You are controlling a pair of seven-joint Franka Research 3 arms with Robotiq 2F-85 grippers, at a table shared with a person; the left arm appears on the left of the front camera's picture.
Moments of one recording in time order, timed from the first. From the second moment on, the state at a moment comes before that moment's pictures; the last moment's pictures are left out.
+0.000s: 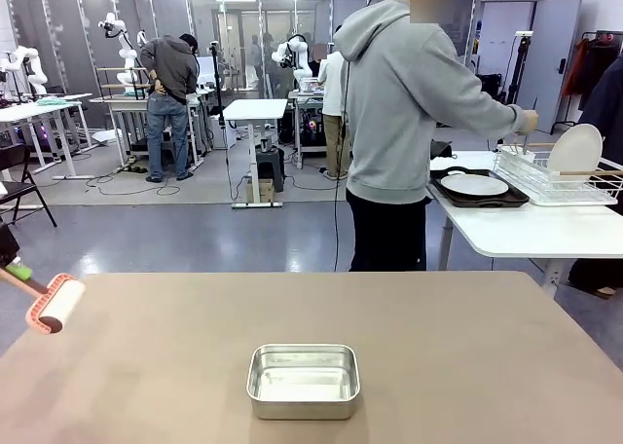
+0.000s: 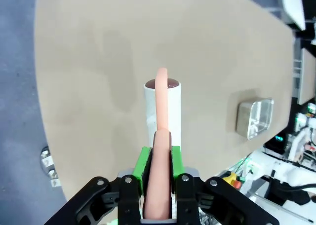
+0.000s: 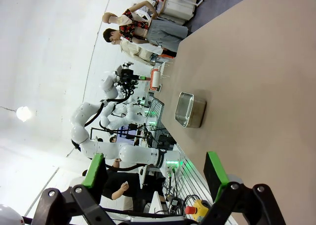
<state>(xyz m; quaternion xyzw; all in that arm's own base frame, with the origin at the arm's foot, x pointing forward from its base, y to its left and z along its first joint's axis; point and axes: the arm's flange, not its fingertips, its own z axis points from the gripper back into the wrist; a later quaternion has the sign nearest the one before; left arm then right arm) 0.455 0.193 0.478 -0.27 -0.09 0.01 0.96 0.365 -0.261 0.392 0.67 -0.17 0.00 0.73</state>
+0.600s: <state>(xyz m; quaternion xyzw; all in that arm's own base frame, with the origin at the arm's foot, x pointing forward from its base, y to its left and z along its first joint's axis) 0.444 0.174 0.494 -0.24 -0.08 0.03 0.97 0.365 -0.261 0.392 0.67 -0.17 0.00 0.73</state>
